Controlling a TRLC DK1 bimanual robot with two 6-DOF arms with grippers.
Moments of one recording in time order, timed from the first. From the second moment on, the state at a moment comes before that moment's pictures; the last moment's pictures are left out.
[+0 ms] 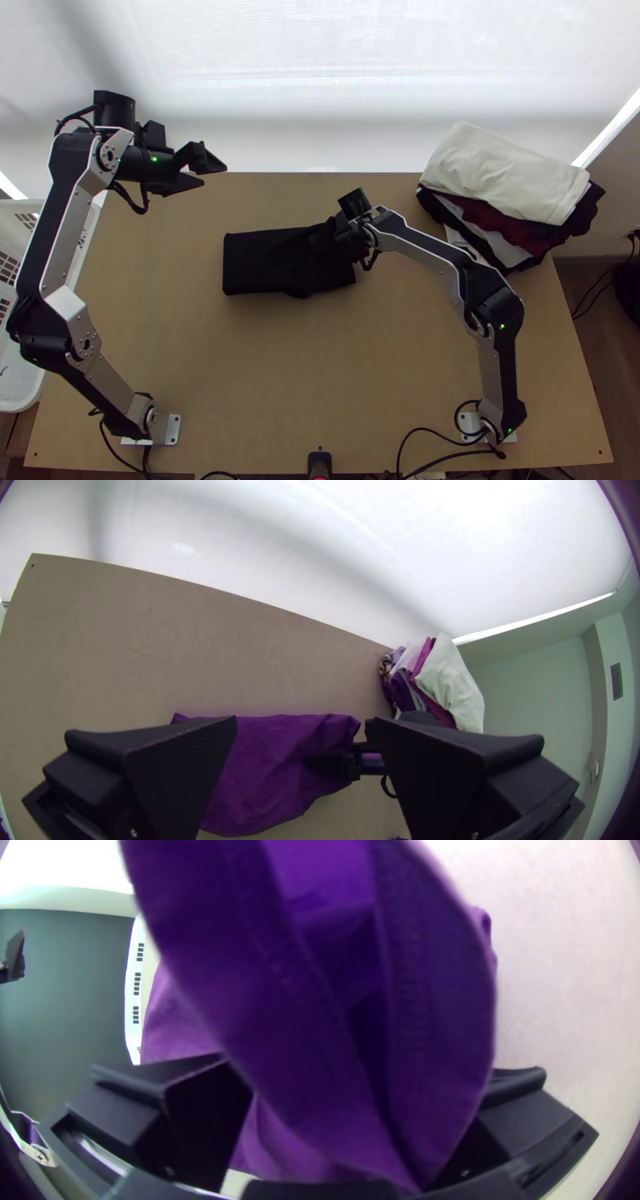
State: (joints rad) left arm -0.05 1.80 2.04 -1.09 0.56 -0.39; right arm 0.60 2.15 1.62 -0.48 -0.45 0.63
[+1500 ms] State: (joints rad) left arm -0.04 1.79 2.04 -1.09 0.56 -0.39; right arm 0.10 1.91 2.26 -0.55 -0.51 0.70
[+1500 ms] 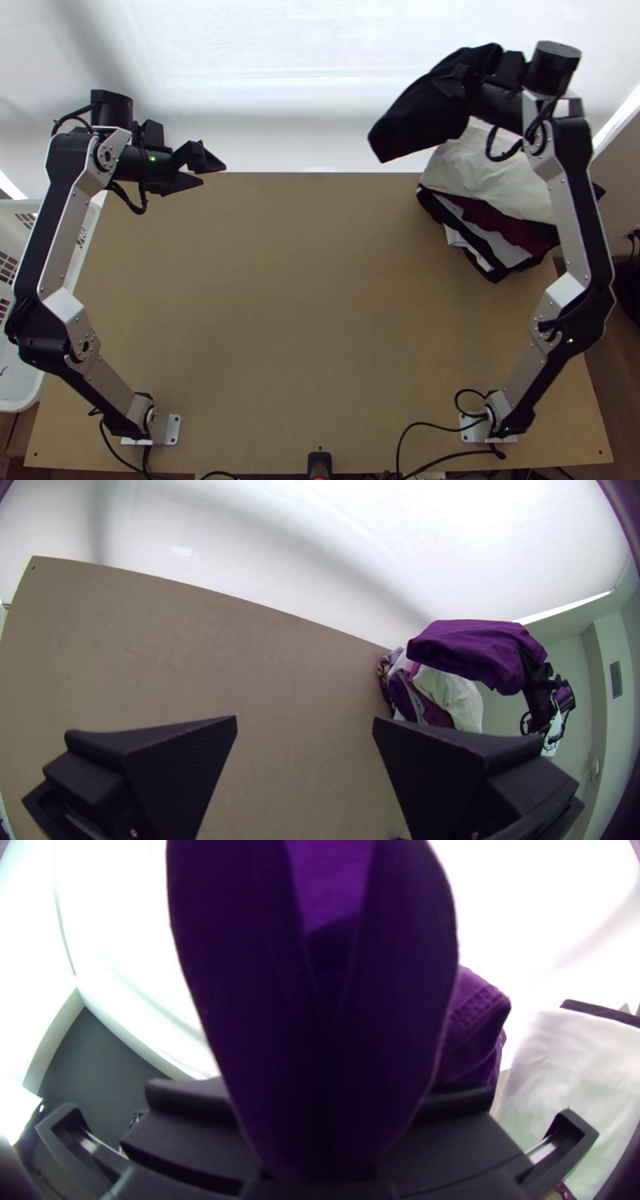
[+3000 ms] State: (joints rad) left arm -0.07 1.74 2.04 -1.09 0.56 -0.39; right arm -0.37 1.71 1.99 -0.72 -0.68 0.56
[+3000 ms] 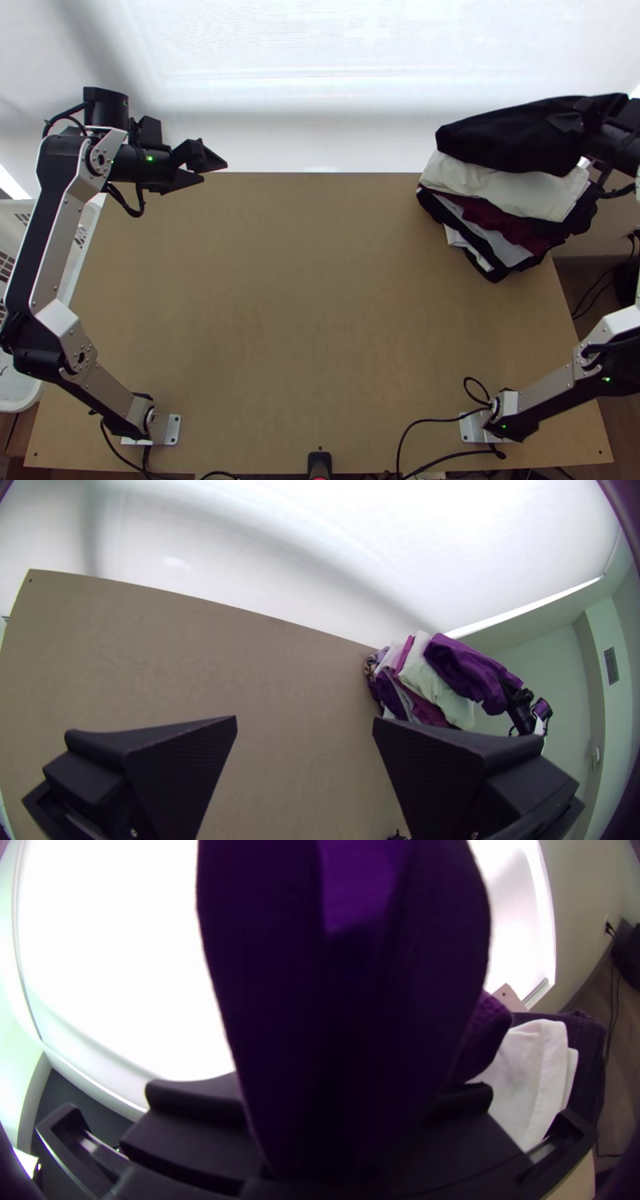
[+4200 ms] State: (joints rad) left arm -0.06 1.74 2.04 -1.09 0.56 -0.39; right arm -0.54 1.50 1.88 -0.46 -0.18 0.17
